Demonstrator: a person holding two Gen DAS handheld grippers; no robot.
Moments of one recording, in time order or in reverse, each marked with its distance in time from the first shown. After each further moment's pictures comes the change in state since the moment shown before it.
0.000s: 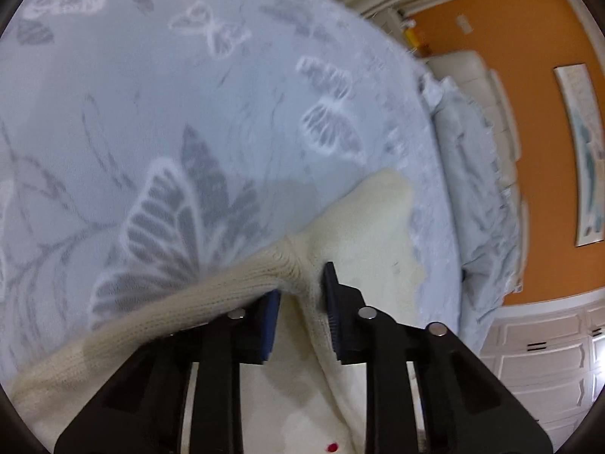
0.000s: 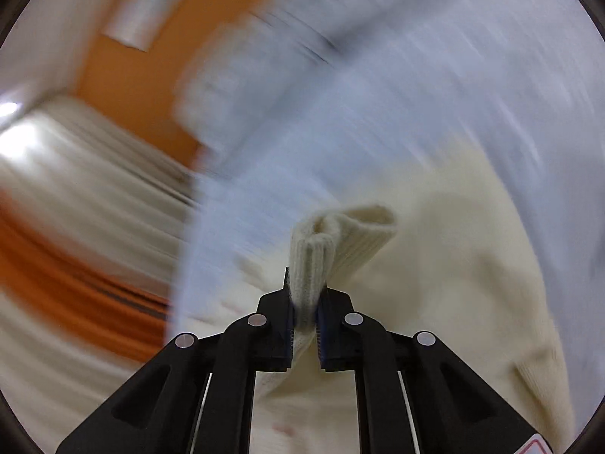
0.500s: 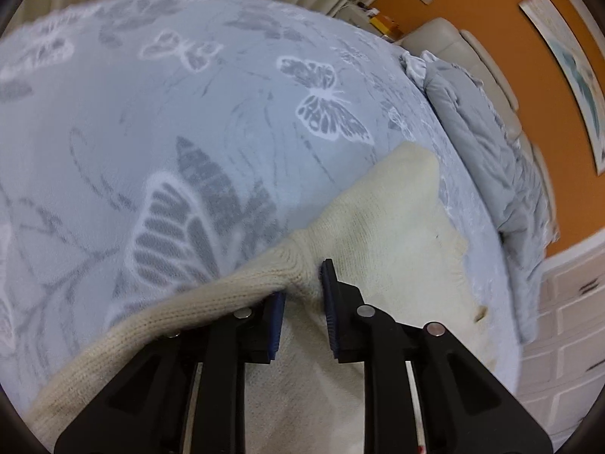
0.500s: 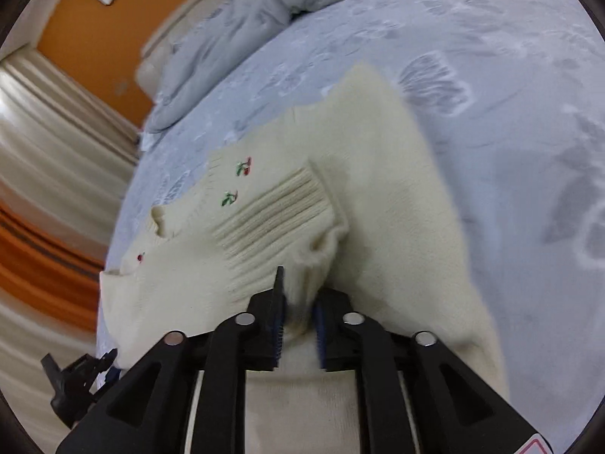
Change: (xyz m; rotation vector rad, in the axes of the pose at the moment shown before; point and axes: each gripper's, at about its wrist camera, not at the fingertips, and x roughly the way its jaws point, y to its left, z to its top) left arm 0.023 -0.004 -0.022 0.286 -0.060 0.132; right arm 0.038 -0.070 -0.041 -0.022 0.195 -0.337
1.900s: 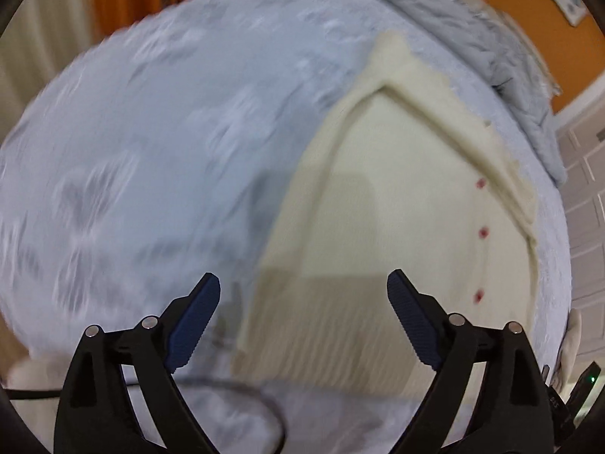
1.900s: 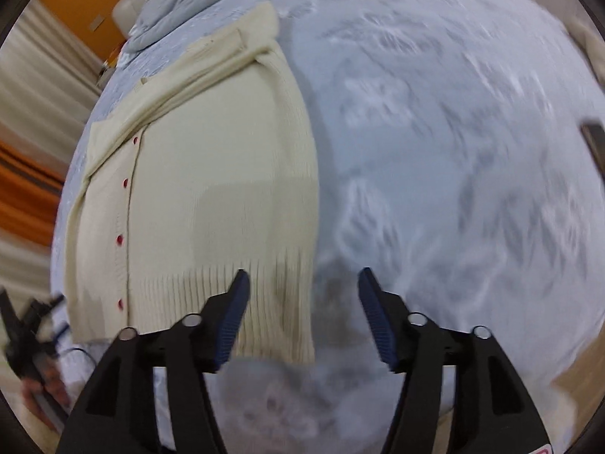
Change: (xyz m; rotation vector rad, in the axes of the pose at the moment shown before) left arm -0.172 0.102 -0.090 0.360 0.269 0.136; right arm -0.128 -0.022 -0.186 -0.087 0.184 -0.214
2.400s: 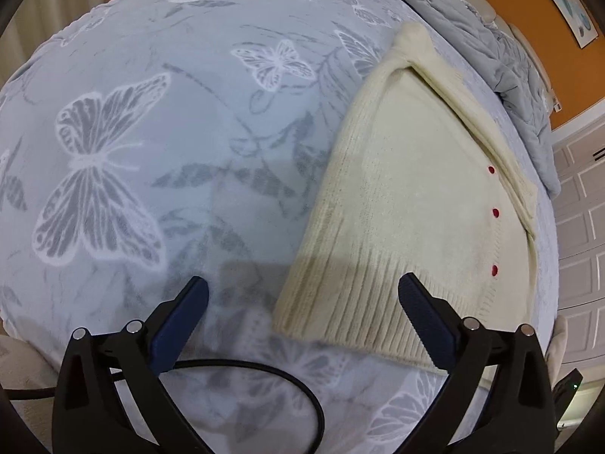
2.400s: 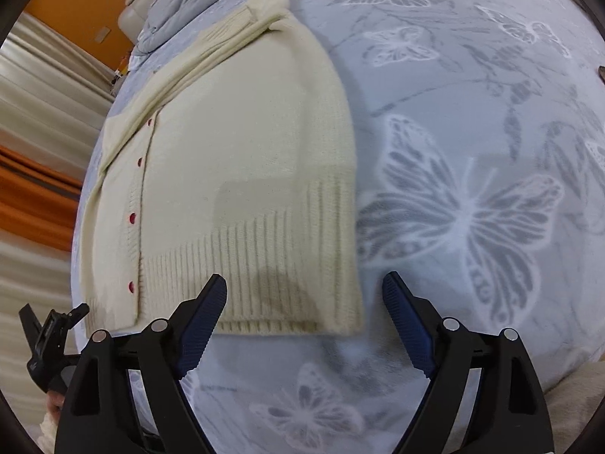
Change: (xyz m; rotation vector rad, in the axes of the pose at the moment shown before) left arm 0.014 0.026 -0.032 -0.060 0.013 -0.055; right arm 0.029 0.004 -0.041 0.038 -0.001 0.115
